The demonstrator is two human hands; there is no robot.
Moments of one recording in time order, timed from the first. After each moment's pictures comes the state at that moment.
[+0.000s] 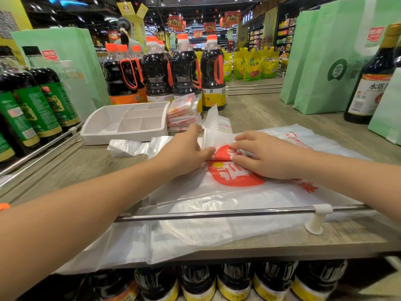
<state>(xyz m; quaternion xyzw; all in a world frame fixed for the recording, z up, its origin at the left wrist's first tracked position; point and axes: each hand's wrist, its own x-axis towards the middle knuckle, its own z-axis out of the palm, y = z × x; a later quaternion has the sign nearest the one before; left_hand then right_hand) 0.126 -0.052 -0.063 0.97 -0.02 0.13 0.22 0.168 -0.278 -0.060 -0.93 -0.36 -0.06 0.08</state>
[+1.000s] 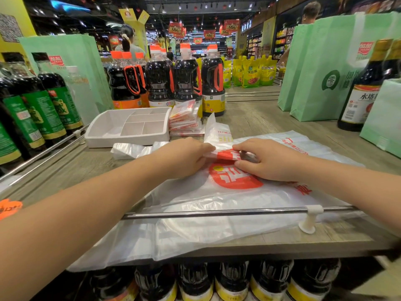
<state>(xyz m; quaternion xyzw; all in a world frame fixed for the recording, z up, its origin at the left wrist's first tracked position) 0.121 -0.040 -0.050 0.97 -0.20 0.11 -0.03 0.168 -0.285 -0.057 -0.92 -0.38 -0.06 0.11</state>
